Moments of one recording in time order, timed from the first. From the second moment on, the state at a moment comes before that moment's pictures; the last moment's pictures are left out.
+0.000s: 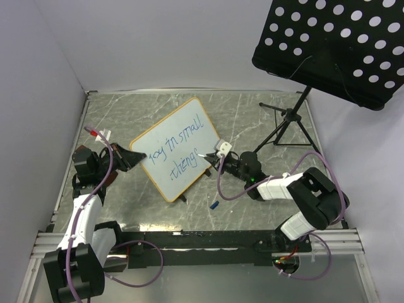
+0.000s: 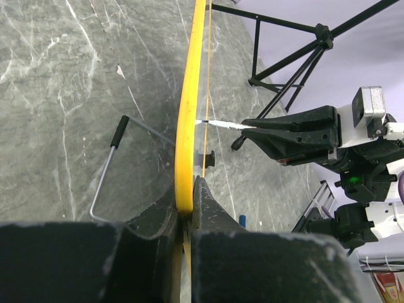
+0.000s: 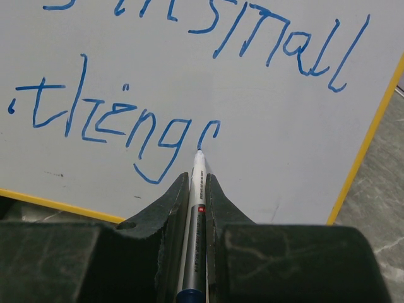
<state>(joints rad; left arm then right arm) 0.21 0.87 0.42 0.23 0.94 -0.56 0.62 1.51 0.43 0.99 -0.33 -0.22</state>
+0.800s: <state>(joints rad) 0.21 0.87 0.42 0.24 0.94 -0.56 0.64 1.48 0.41 0.93 -0.34 -0.22</state>
